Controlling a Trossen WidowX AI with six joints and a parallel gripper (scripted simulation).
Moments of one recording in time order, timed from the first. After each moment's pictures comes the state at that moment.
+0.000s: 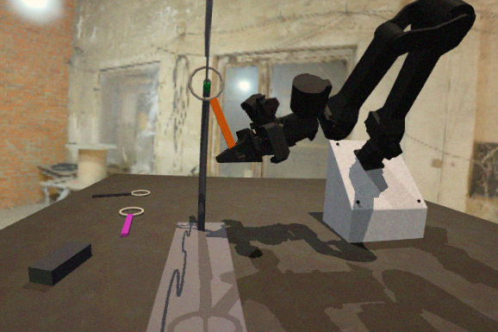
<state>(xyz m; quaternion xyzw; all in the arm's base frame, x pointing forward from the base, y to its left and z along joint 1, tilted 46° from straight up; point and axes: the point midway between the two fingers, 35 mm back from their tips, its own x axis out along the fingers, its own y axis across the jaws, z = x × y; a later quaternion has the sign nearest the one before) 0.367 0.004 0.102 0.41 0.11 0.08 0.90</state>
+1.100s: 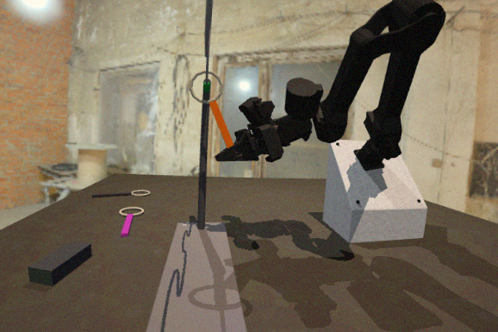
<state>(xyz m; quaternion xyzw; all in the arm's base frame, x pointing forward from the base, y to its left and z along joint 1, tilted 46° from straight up) 0.365 -0.016 0.078 0.41 0.11 0.08 0.90</state>
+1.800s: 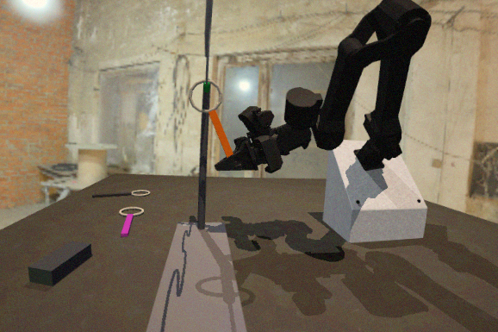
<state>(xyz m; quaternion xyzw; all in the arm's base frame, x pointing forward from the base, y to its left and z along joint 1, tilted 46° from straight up) 0.368 -0.004 0.065 0.40 0.11 0.08 0.91</state>
